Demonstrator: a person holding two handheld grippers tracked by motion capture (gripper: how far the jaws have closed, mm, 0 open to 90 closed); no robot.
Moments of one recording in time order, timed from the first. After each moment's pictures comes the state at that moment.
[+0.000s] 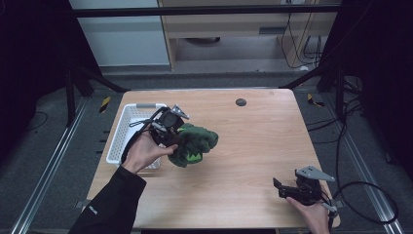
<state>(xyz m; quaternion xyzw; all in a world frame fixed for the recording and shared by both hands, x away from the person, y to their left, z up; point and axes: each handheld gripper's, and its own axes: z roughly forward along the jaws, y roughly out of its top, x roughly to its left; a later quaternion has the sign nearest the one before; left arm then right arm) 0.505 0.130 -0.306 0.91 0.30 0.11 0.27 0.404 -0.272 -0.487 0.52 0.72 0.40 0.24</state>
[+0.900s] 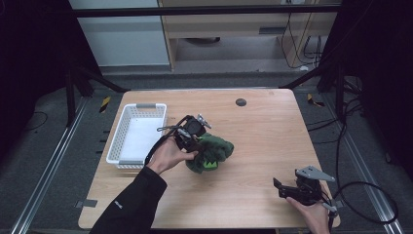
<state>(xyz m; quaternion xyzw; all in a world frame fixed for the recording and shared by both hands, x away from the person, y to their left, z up) 0.518 0.080 -0.352 0.93 0.27 0.08 0.25 0.404 -0.272 -0.487 0.52 0.72 0.40 0.24</state>
